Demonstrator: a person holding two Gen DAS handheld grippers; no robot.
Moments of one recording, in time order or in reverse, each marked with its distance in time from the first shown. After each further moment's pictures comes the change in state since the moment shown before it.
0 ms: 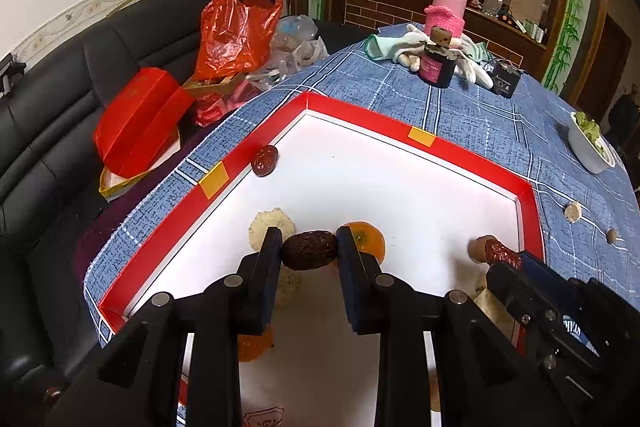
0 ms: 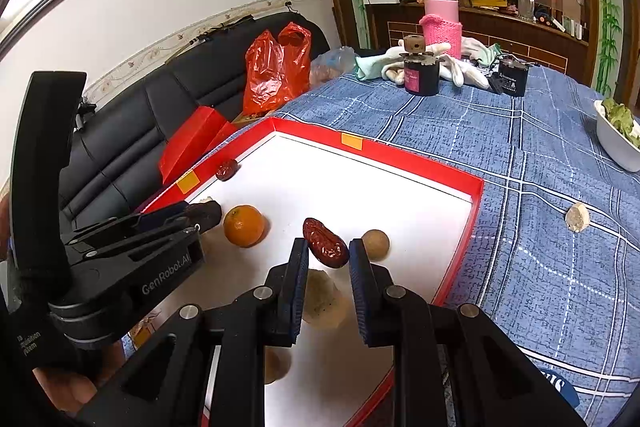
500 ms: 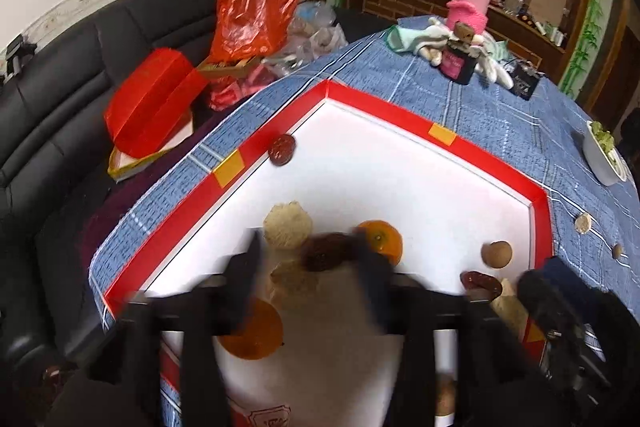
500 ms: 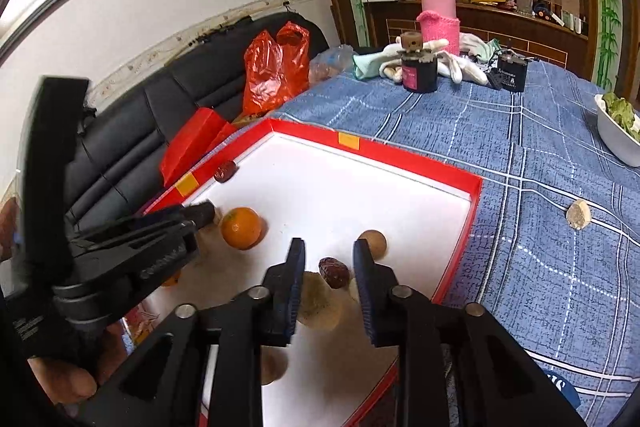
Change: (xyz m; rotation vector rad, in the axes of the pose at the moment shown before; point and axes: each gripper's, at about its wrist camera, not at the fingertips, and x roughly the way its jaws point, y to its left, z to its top) left arm 0.006 0.006 0.004 -0.052 0.054 0.056; right arm -0.010 -0.006 0.003 0.021 -0.023 0.022
